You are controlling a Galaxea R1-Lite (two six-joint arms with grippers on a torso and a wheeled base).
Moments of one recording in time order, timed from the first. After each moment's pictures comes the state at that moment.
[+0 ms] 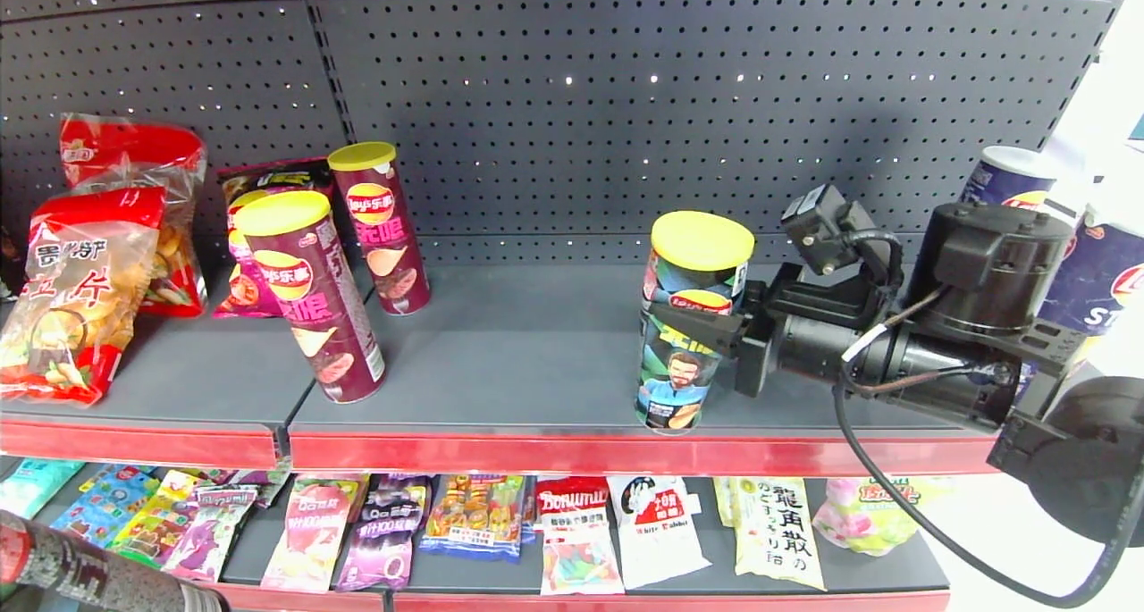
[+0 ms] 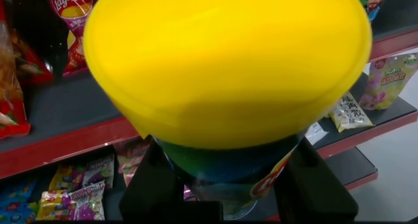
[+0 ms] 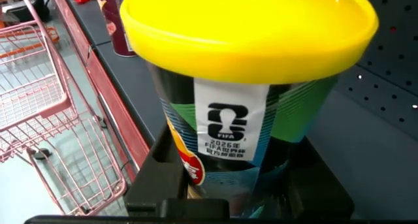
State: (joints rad) left arm -0.02 0.38 -0.37 0.06 -0.32 0.13; right arm 0.54 1.71 -0.74 -0.87 0.39 -0.15
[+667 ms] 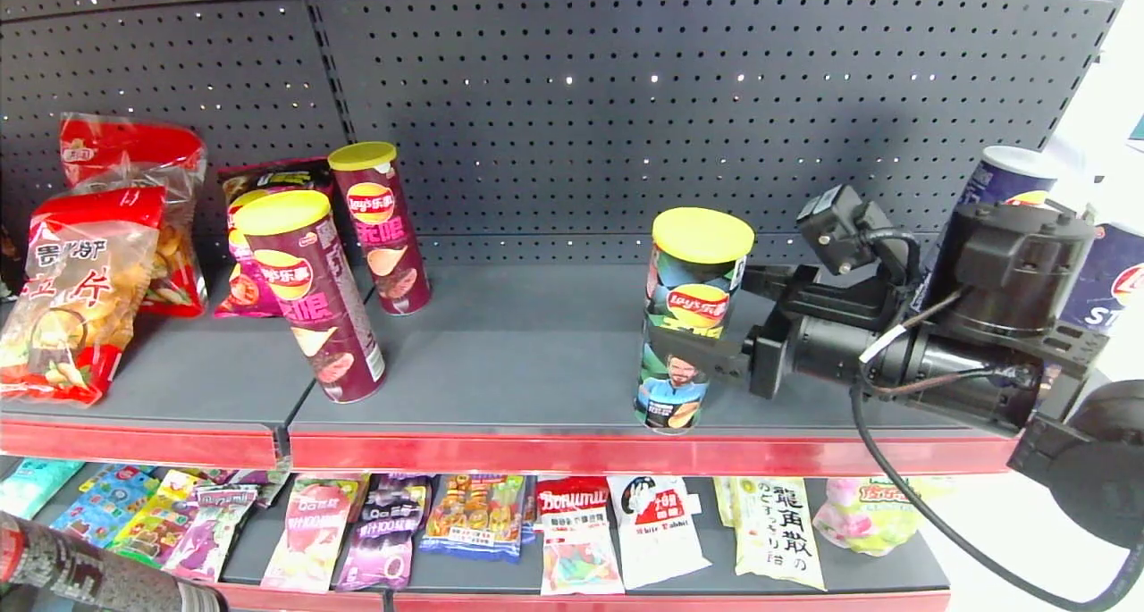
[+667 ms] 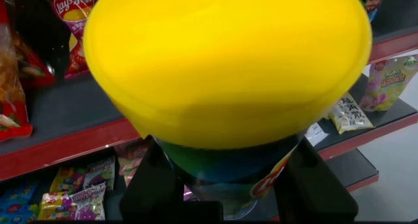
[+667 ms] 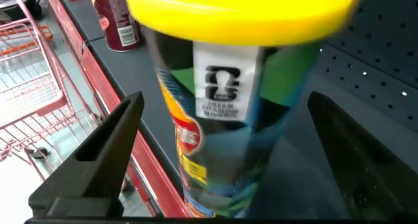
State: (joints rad) left arm -0.02 0.38 -0.38 0.06 -0.32 0.13; right arm 0.51 1.68 -0.71 -0.87 0.38 -0.14
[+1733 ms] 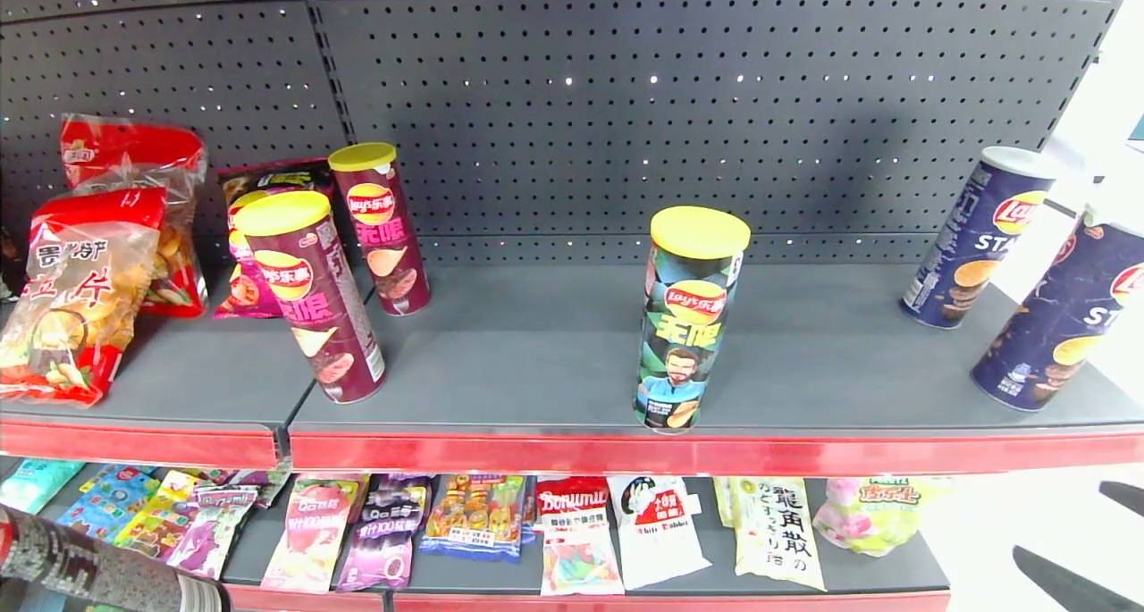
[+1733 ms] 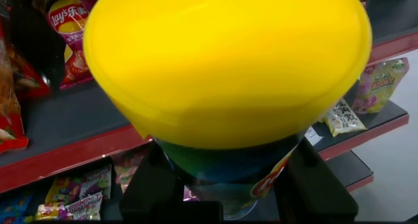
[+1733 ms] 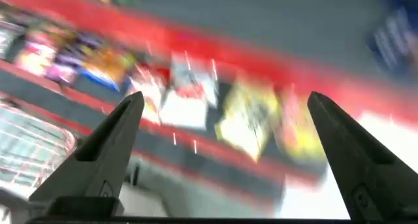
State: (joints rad) left arm -0.02 0.39 -0.41 0.05 -0.35 0.13; right arm -0.01 0.66 -0.28 -0.03 0.30 -0.17
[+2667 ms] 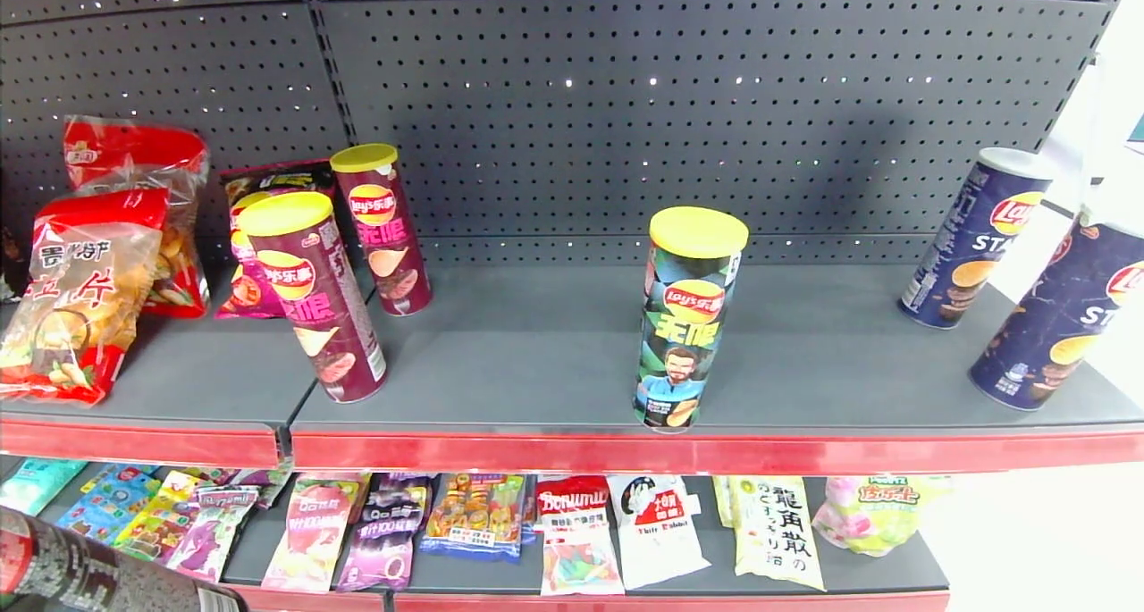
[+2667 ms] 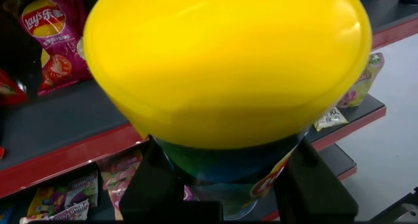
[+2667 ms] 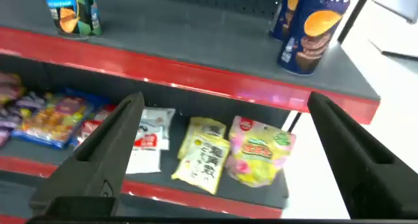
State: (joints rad) left arm -0.02 0.40 -0.40 0.05 -0.42 0.13; right arm 0.01 0.04 -0.08 -0.01 0.10 -0.15
